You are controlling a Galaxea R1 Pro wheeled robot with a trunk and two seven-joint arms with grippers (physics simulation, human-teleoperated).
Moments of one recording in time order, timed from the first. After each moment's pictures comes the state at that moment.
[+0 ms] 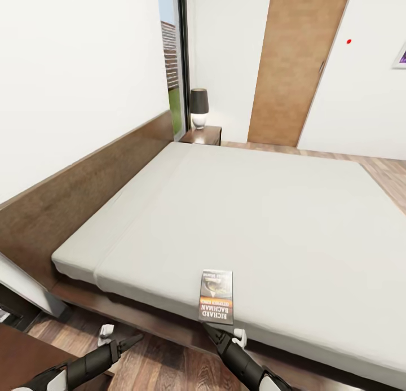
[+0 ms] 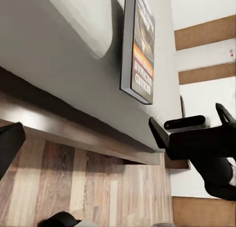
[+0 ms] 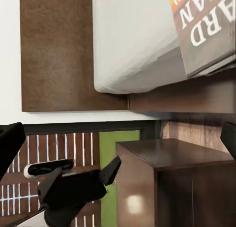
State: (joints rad) left arm -0.58 0.26 -0.05 -0.02 0.50 0.10 -1.34; right arm -0.40 0.07 0.31 -0.37 -1.02 0.14 0.91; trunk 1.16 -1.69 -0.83
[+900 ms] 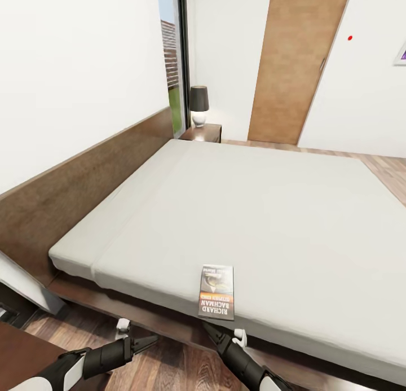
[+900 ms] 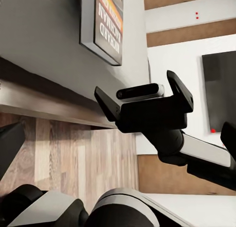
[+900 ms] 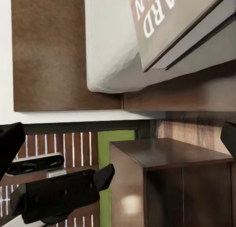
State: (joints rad) left arm -0.59 0.21 -0.21 -0.14 0.49 0.28 -1.43; right arm -0.40 0.07 0.31 -0.36 -1.02 0.14 0.91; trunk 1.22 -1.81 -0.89
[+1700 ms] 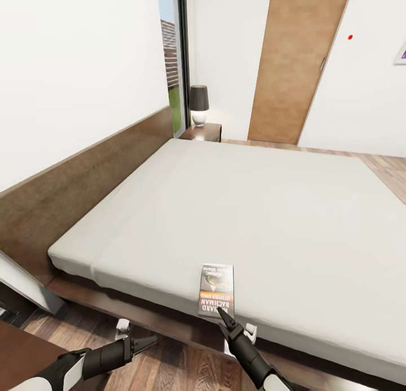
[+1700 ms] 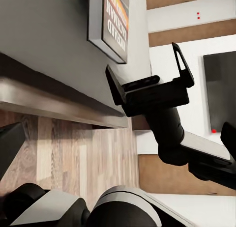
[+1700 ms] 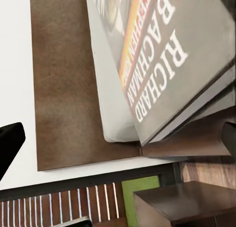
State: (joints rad) left arm -0.59 0.21 -0.21 -0.13 0.49 0.28 -1.43; right arm -0.40 0.06 0.30 -0.36 -1.29 0.14 0.91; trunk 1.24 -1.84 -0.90
